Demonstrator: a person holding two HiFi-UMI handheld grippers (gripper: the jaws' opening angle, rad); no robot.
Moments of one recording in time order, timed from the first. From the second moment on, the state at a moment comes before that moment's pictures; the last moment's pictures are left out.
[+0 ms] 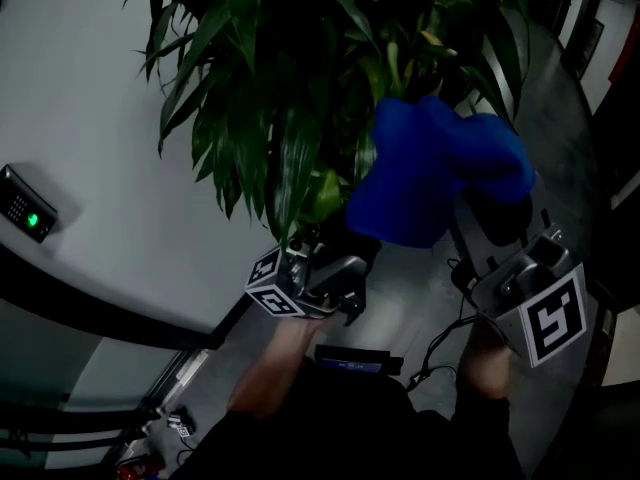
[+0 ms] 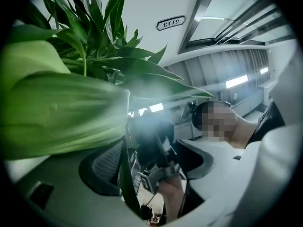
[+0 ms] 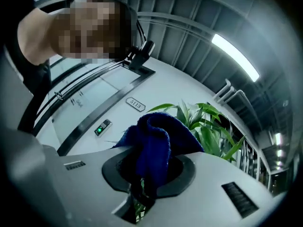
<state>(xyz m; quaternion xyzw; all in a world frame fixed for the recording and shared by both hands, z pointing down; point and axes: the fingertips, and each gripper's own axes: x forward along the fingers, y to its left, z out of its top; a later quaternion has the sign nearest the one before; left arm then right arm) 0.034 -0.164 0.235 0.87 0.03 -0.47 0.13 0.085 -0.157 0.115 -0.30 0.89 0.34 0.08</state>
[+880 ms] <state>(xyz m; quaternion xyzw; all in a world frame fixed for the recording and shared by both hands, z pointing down) 0.027 -0.163 0.230 0.85 0.04 -0.51 0.16 0.045 -0.165 0.266 -0.23 0.93 0.27 -0.09</state>
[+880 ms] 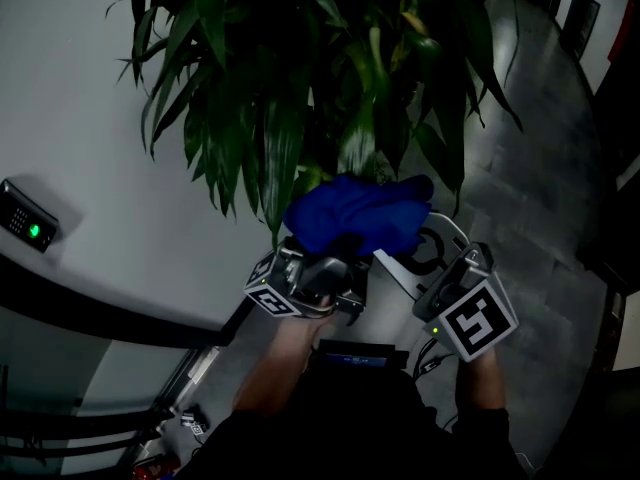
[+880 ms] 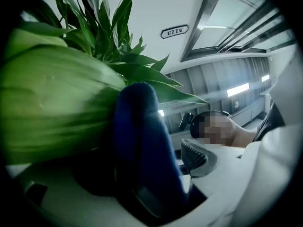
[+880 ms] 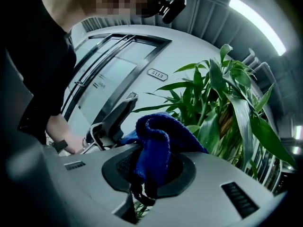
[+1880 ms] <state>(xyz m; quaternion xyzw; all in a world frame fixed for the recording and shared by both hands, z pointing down) 0.026 -0.152 0.234 0.85 0.04 -0.50 0.16 0.092 -0.133 0.157 -0.27 0.90 0.32 0.11</state>
